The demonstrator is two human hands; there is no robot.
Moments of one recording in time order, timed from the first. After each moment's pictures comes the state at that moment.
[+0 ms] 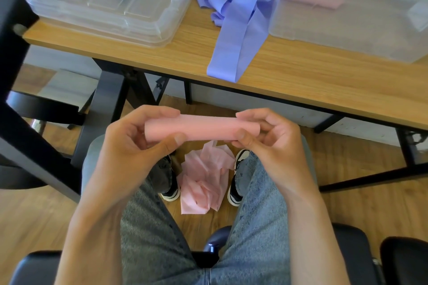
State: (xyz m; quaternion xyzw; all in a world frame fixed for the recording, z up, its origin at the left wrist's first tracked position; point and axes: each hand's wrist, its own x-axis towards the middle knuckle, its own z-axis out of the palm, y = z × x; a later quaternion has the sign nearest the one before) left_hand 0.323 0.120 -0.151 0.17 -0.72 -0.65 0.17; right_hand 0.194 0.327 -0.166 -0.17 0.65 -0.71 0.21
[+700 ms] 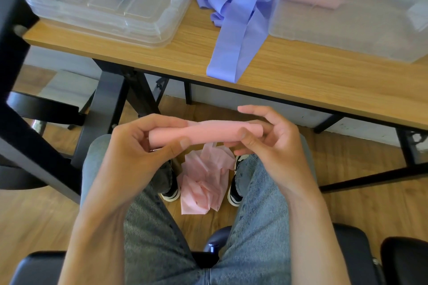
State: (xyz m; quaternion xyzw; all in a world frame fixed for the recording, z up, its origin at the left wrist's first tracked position) left_hand 0.323 0.123 -0.150 0.17 -0.74 -0.64 0.14; right_hand 0.194 0.330 -0.164 -0.18 0.65 -0.71 0.23
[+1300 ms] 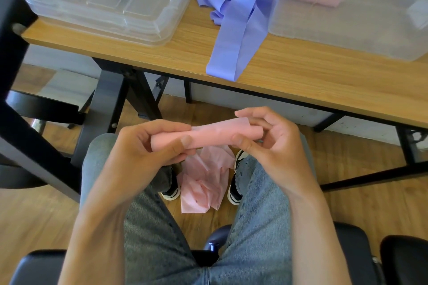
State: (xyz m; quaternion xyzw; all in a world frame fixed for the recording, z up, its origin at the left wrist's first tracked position) left_hand 0.322 0.124 -0.156 0.18 -0.70 -0.68 0.09; right_hand 0.191 0.333 -0.169 -0.22 0.67 -0.68 0.22
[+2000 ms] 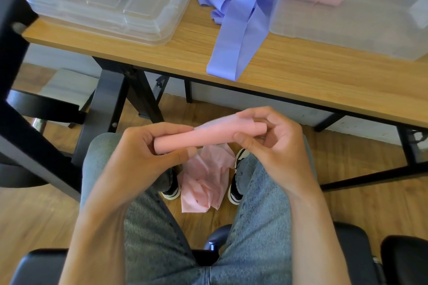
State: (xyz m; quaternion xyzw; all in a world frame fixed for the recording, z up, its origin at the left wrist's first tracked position) left_hand 0.324 0.123 -0.155 0.18 -0.78 -0.59 0.08; right_hand 0.190 0.335 -0.173 -0.24 0.68 -0.67 0.19
